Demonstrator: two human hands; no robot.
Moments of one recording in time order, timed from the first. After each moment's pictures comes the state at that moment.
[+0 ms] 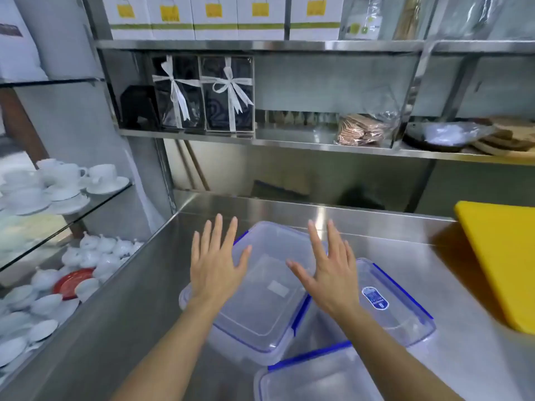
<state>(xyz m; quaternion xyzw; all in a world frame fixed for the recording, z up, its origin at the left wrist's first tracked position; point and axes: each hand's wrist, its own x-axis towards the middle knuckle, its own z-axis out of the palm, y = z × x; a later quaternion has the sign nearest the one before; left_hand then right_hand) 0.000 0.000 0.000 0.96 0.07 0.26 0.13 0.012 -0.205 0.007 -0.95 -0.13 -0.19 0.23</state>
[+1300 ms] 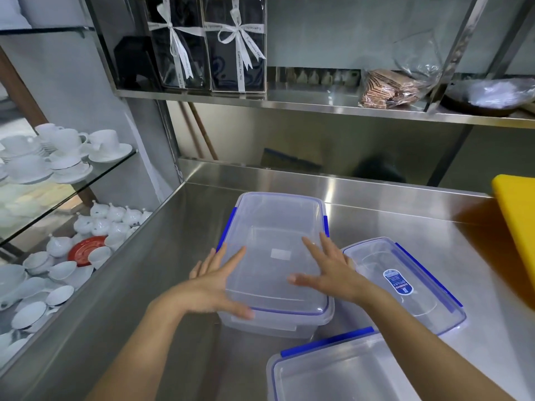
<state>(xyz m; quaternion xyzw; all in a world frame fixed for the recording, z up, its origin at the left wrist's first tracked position) -0.032 0.041 -0.011 0.94 0.01 -0.23 0.25 0.037 -0.202 -0.017 -0.93 -0.20 0.17 0.24</state>
